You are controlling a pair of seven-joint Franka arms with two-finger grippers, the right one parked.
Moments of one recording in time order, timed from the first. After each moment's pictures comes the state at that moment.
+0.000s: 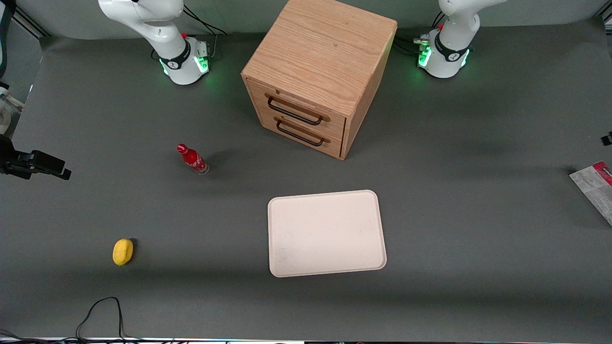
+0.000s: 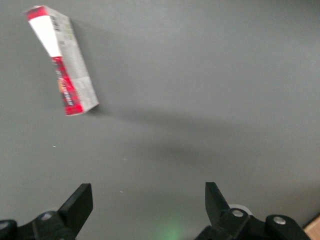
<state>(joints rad) 0.37 0.15 0.05 -1.57 0.03 1.59 0.20</state>
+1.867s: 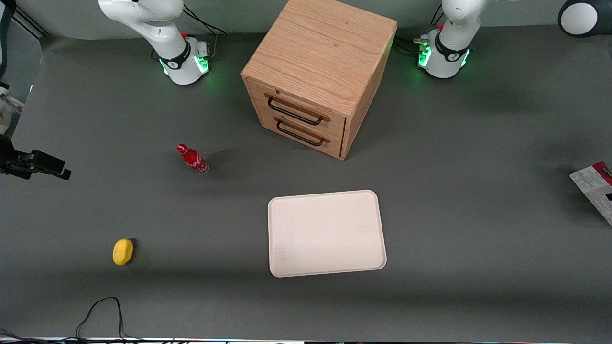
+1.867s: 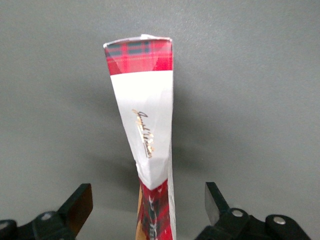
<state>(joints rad) 0.59 0.79 0.04 -1.31 0.05 2.00 0.18</state>
